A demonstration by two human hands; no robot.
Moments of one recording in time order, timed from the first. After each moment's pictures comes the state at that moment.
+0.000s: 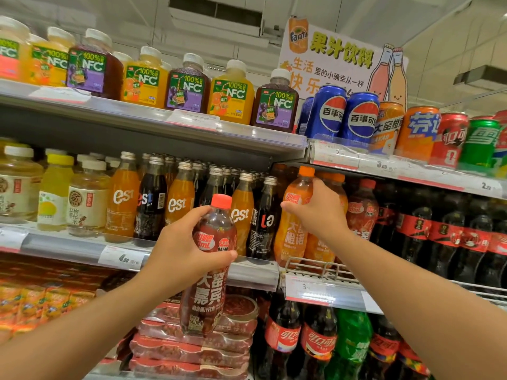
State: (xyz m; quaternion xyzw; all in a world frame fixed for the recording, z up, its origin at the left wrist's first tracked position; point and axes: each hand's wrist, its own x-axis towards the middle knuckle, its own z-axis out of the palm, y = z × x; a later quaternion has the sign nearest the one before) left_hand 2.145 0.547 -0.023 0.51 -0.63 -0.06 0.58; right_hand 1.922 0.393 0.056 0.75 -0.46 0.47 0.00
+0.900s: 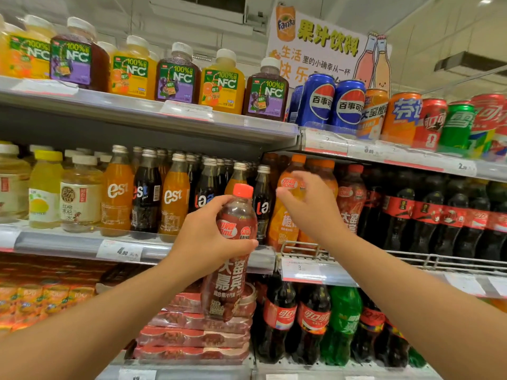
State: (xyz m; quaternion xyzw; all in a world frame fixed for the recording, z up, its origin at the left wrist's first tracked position) left_hand 2.121 0.540 -0.017 0.48 -0.67 -0.07 0.56; right_hand 1.929 0.465 0.046 0.76 -0.44 0.48 -0.02
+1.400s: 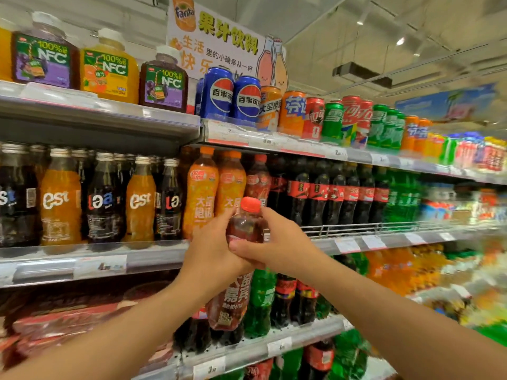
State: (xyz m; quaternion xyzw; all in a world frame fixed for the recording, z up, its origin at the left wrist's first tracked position) left_hand 1.974 0.535 -0.027 0.35 -0.74 -0.14 0.55; right_hand 1.823 0.552 0.011 0.77 -0.49 0.39 -0.11
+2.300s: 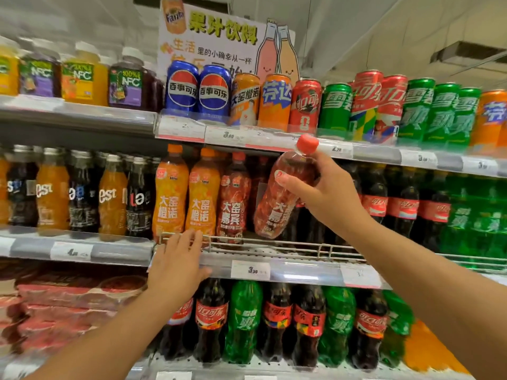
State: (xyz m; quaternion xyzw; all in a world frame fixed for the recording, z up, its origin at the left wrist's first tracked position) left_hand 1.896 0.449 -0.074 0.74 -0.61 0.21 0.18; right_hand 1.635 0.419 0.074 0.79 -0.30 0.54 -0.06
